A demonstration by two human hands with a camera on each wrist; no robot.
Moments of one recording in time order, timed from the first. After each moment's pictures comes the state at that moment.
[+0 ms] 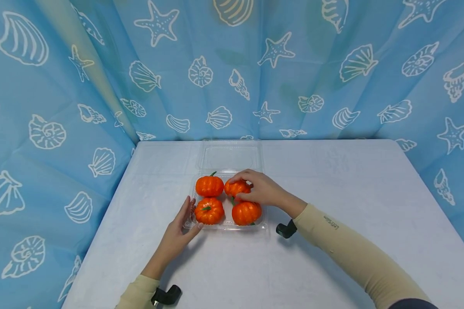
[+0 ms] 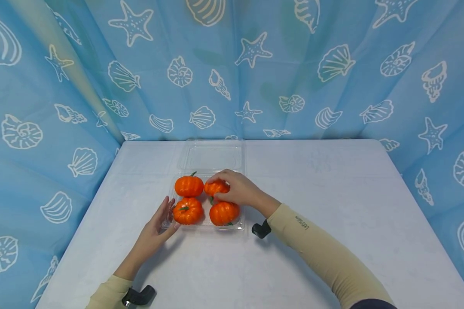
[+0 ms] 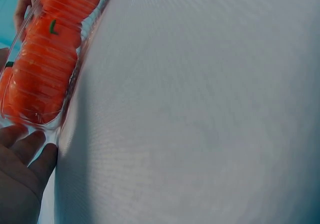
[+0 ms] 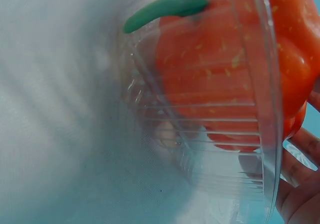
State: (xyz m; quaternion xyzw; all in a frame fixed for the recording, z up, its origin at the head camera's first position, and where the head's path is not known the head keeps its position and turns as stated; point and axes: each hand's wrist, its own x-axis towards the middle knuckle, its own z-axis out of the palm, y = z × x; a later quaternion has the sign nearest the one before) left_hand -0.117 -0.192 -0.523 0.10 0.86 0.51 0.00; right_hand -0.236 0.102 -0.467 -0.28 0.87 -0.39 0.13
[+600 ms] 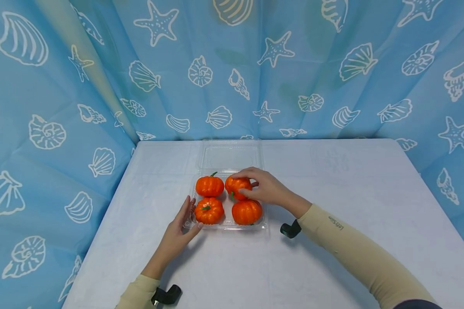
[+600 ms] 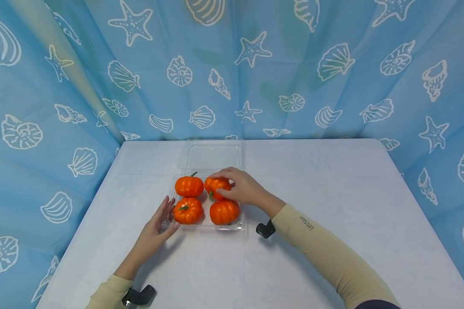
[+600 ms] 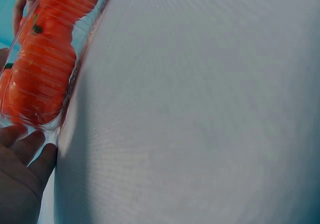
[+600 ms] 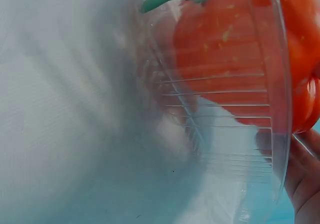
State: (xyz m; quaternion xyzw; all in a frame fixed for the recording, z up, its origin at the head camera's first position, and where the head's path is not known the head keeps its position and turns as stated) left_hand -0.117 -0.191 -0.523 0.09 0.86 0.51 0.00; right_hand -0.238 0.115 -0.470 -0.29 0.85 -0.42 0.11
